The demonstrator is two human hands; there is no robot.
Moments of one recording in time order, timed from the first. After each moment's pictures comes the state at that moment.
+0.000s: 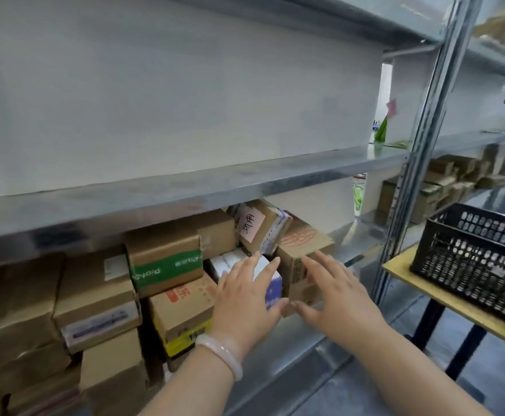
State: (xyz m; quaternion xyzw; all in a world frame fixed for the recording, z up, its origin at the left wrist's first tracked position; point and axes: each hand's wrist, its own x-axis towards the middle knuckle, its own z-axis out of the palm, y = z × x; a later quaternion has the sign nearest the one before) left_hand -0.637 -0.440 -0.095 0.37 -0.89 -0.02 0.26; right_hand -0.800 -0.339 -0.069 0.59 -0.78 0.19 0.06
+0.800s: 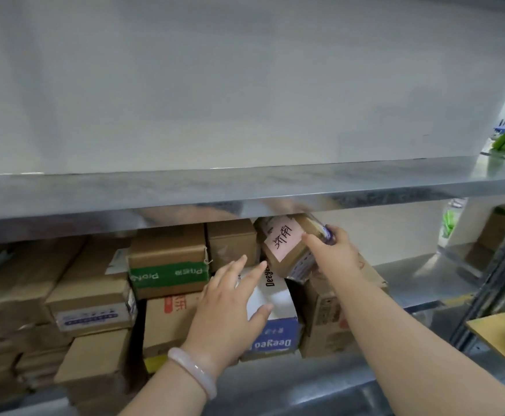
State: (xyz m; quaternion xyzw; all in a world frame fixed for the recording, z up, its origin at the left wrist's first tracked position) left_hand -0.662 -0.493 -0.099 0.51 -0.81 -0.03 0.28; right_hand -0.886 -0.550 -0.059 0.40 -0.71 0.51 -0.28
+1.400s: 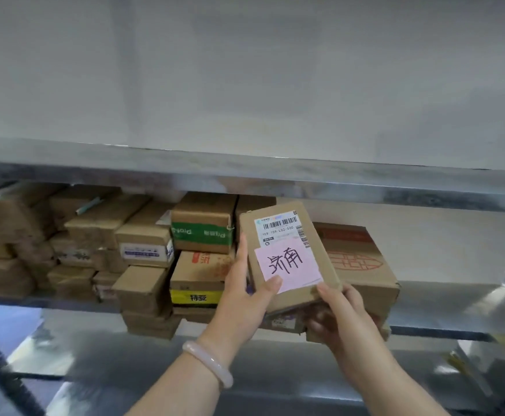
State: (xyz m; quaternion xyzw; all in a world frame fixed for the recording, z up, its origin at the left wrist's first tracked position) left_hand -0.721 -0.393 -0.080 0.50 -0.54 -0.42 0.54; right_hand -0.899 -0.411 -0.108 0.37 -0.45 0.55 -0.60
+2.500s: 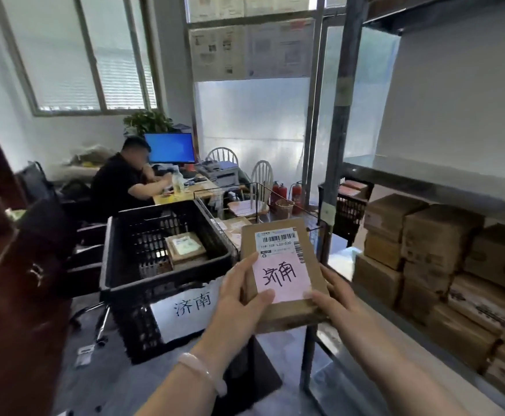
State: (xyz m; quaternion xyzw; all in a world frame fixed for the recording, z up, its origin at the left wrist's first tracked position) left_hand -0.208 -0.046 -0.076 0.70 -0.23 -0.08 0.67; right_hand -0.299 -0.224 -0.075 0.74 -0.13 0.14 -0.64
